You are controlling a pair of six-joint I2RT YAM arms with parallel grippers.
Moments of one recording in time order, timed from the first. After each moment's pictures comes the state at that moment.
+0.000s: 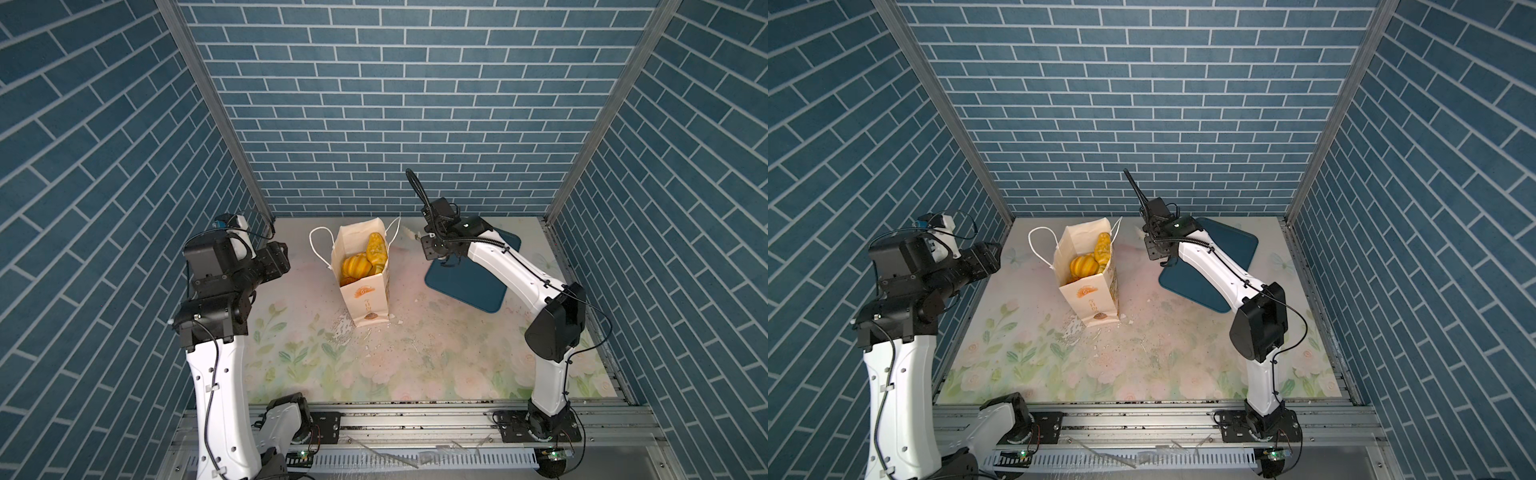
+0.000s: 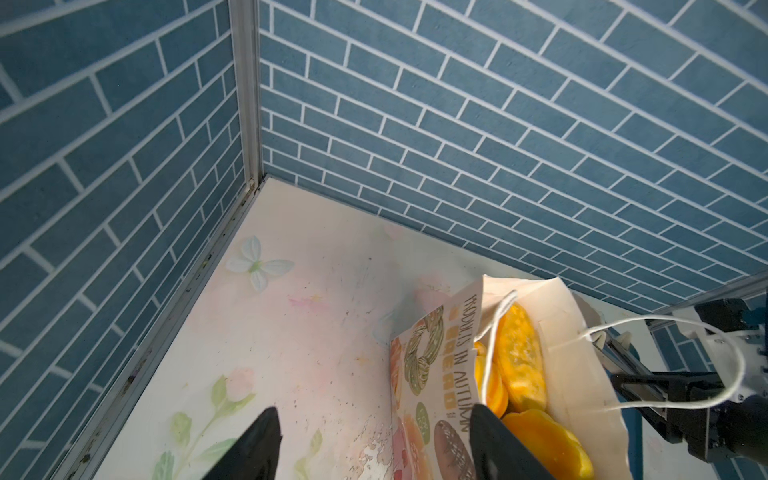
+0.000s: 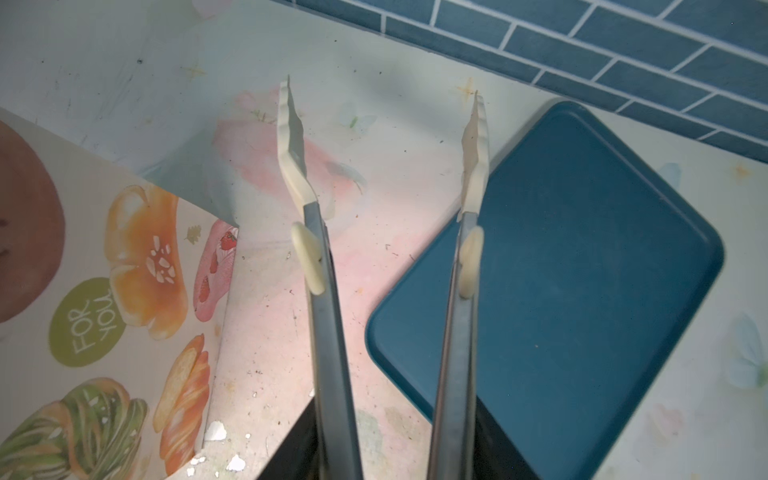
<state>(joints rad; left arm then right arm) 0.28 0.97 1.37 -0.90 0.26 -0.25 0.70 1.97 1.95 -0.95 0.23 0.25</state>
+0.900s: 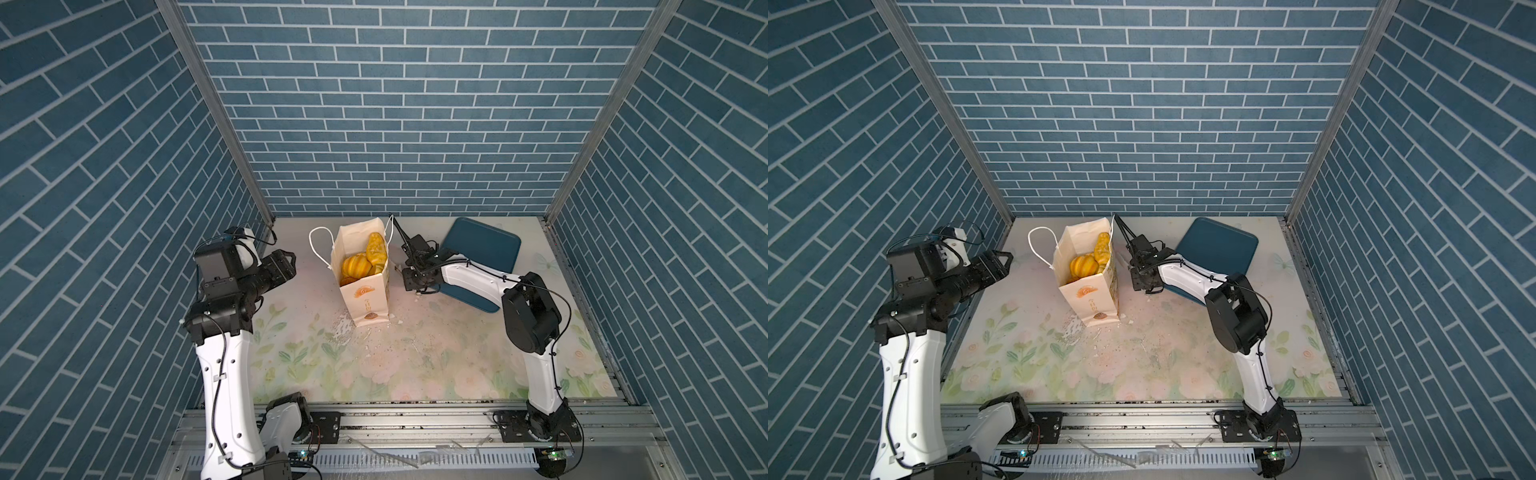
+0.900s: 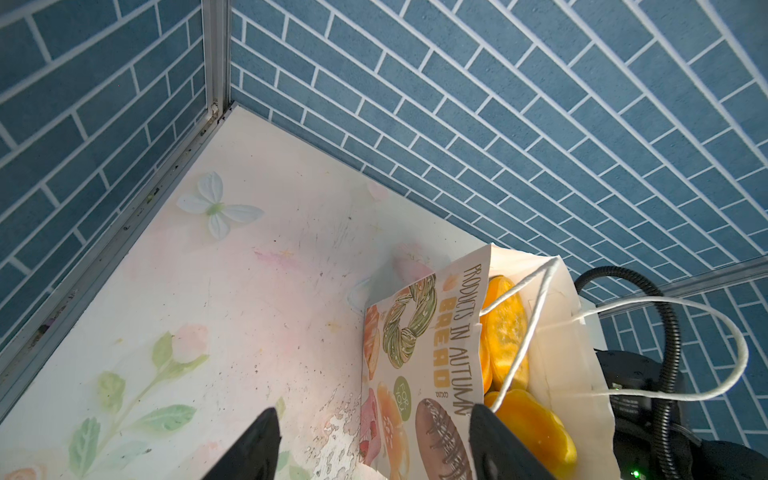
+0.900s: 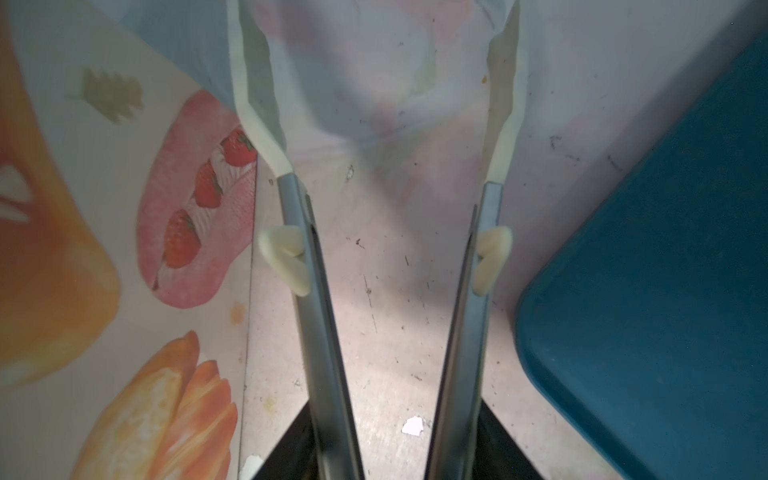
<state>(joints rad) 0.30 0.97 1.24 -0.85 0.40 -0.33 0.77 2.09 1.64 -0.64 0.06 0.43</state>
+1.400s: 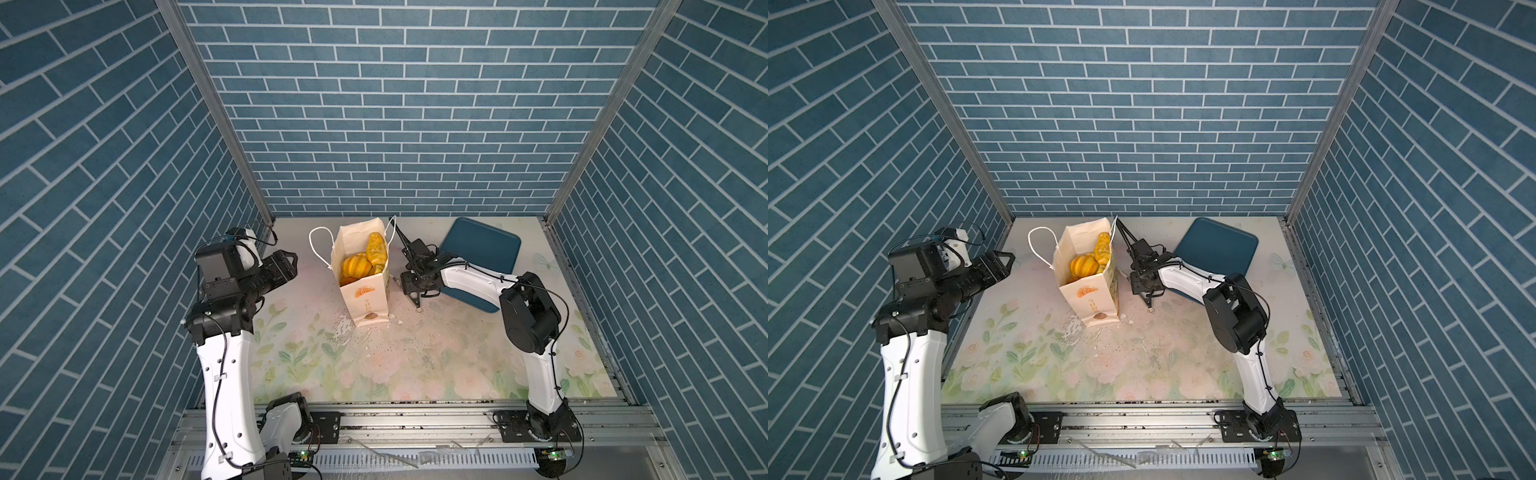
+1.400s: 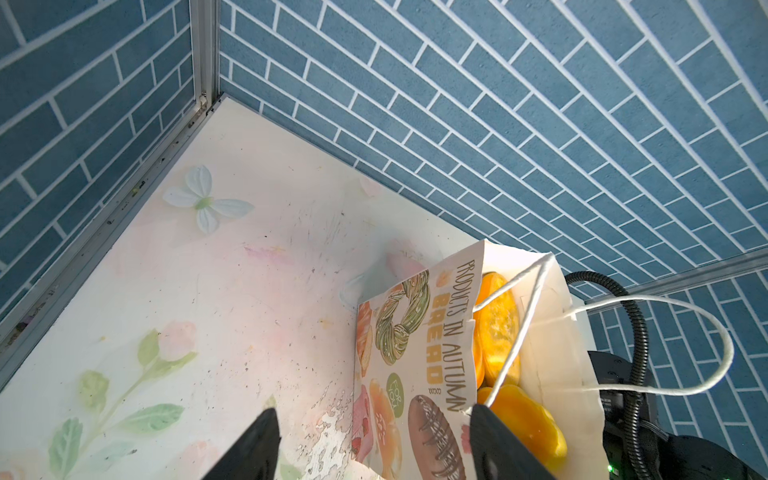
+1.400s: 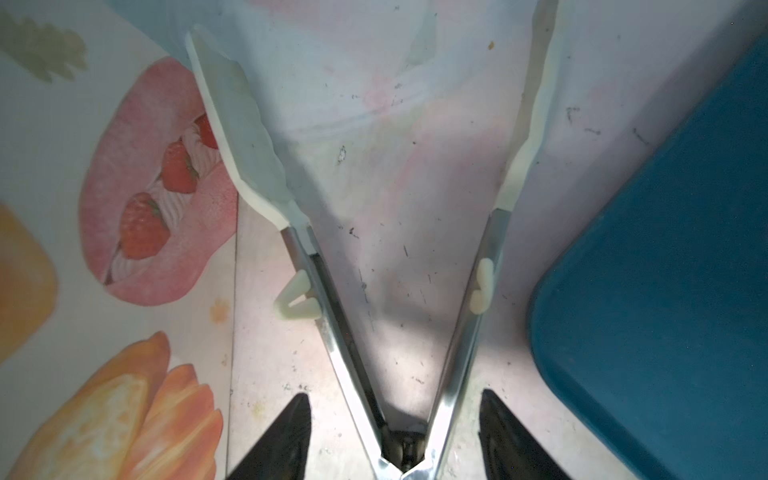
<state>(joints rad) 0.30 0.96 1.23 -0.84 0.42 -0.35 0.77 2.09 1.60 -0.60 0.06 0.44</state>
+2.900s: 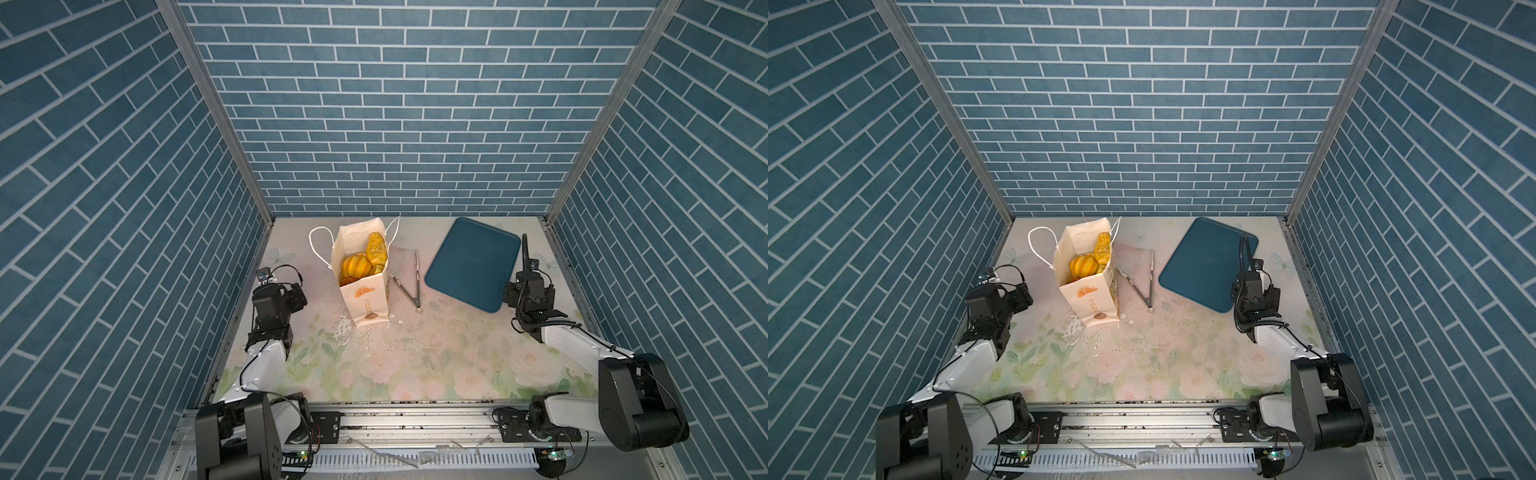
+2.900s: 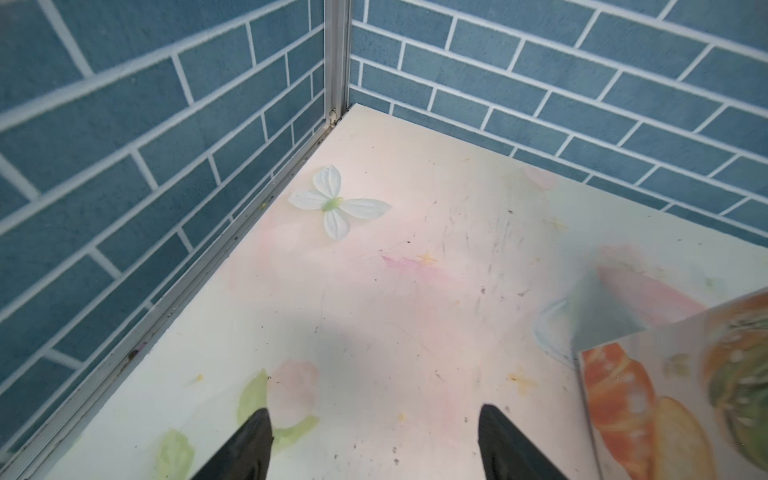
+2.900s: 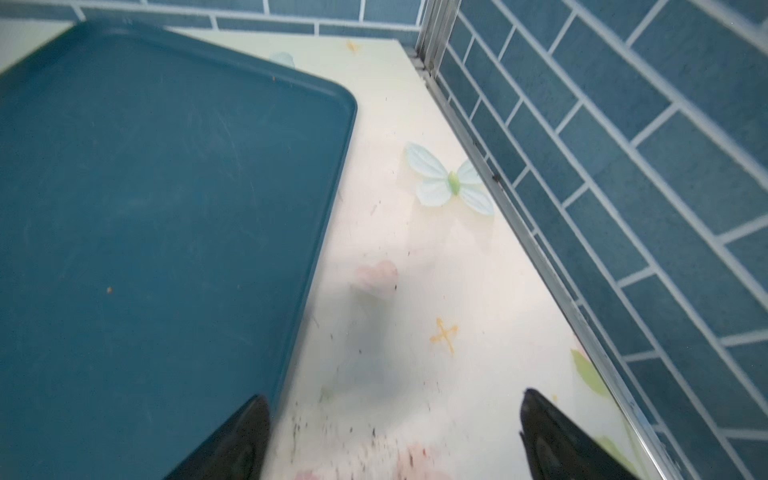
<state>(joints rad) 0.22 1.13 0.42 0.24 -0.05 -0.18 0.18 1.31 0.55 0.16 0.50 0.10</state>
